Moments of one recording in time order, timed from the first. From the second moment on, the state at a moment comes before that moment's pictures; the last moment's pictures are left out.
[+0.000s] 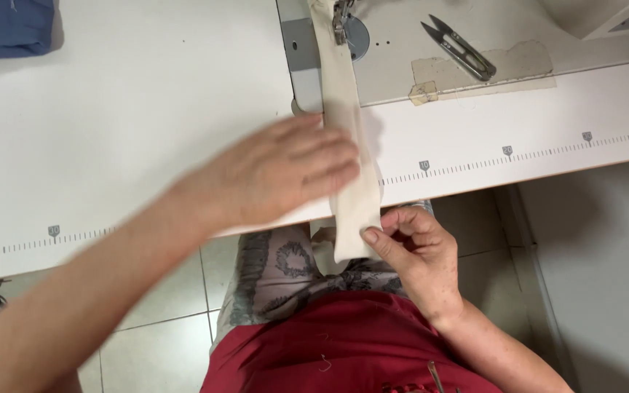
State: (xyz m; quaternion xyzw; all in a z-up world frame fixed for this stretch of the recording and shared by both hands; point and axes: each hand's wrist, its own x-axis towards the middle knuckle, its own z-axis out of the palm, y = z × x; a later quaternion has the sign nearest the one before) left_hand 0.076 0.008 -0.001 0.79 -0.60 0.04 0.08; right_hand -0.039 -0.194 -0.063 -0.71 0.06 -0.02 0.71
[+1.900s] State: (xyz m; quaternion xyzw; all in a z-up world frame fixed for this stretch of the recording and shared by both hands) left_hand 0.108 0.010 -0.022 0.69 -0.70 0.13 0.11; right_hand -0.022 -0.192 -0.018 -0.94 -0.08 -0.04 0.34
